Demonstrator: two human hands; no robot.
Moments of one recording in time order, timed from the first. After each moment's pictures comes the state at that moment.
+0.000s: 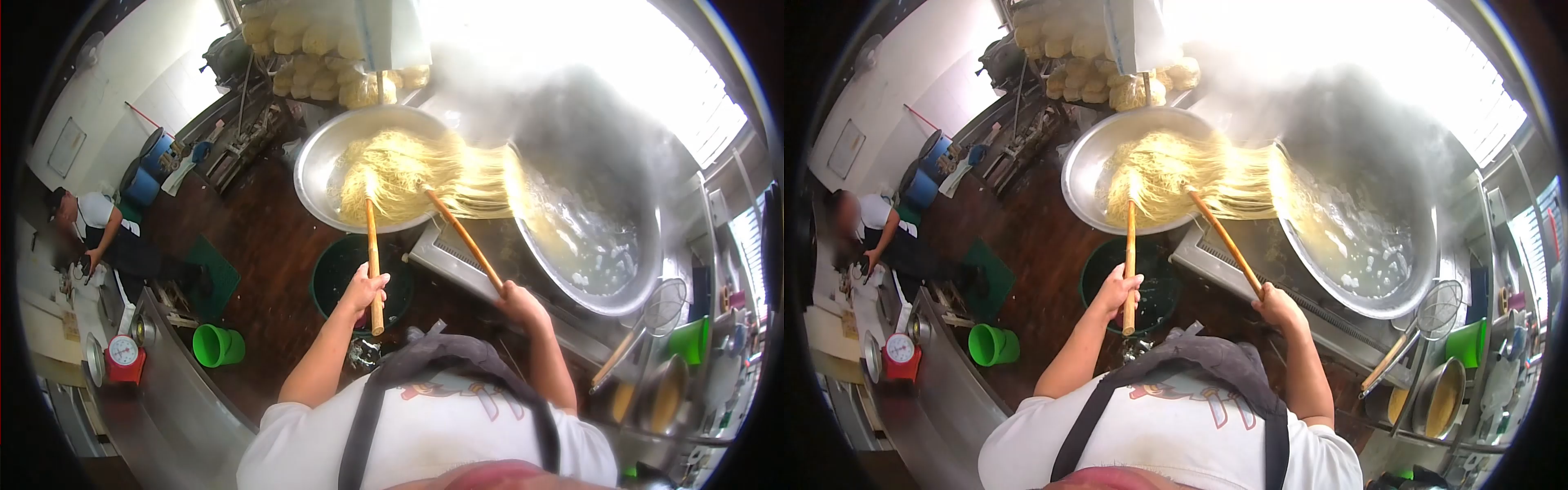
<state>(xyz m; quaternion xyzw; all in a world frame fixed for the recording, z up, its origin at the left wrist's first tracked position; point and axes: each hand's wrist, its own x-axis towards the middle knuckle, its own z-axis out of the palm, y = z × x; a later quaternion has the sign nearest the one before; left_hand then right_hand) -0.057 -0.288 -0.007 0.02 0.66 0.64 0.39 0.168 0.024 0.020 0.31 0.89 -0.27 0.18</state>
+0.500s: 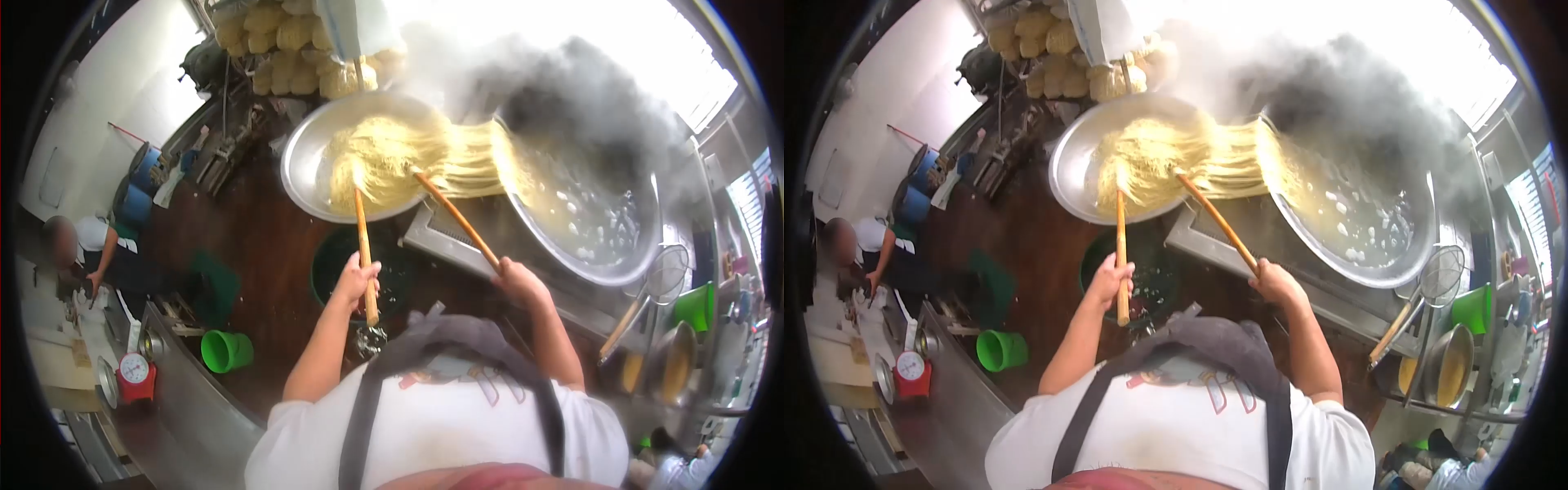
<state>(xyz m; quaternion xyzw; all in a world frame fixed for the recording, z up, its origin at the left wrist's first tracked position) -0.061 -0.291 -0.012 0.03 0.66 0.63 0.40 0.170 0.022 0.022 0.30 0.90 -0.26 0.16</state>
